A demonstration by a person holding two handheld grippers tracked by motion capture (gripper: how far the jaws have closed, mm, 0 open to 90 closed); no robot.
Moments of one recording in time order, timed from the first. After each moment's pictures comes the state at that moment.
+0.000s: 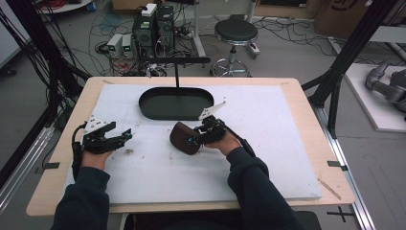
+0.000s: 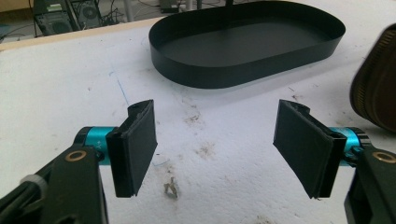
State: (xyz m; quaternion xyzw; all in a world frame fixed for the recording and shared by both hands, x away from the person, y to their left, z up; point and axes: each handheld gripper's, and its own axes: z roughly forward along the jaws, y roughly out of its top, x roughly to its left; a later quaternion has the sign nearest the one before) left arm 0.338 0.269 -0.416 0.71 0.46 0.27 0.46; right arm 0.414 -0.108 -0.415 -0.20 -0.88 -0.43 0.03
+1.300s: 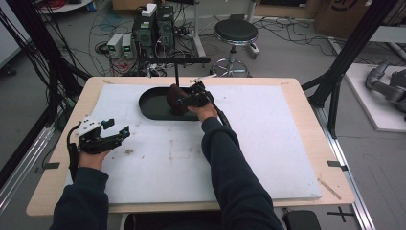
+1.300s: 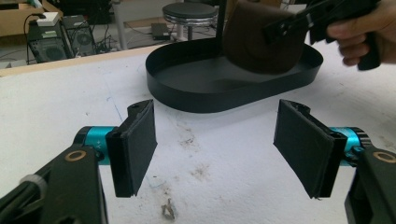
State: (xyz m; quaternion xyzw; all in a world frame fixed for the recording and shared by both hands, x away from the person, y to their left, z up) left arm 0.334 0.276 -0.414 0.69 0.43 0.28 0.51; right arm 0.537 -0.061 -0.417 -0.38 -0.80 -0.46 -0.02
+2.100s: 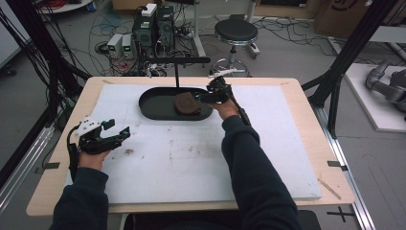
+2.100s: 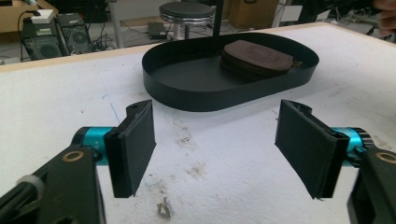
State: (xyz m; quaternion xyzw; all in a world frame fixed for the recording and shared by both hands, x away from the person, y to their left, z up) left arm 0.335 0.277 -0.415 0.68 0.43 0.27 0.52; right arm 0.513 -0.129 -0.369 -0.36 -0.82 -0.43 -0.16
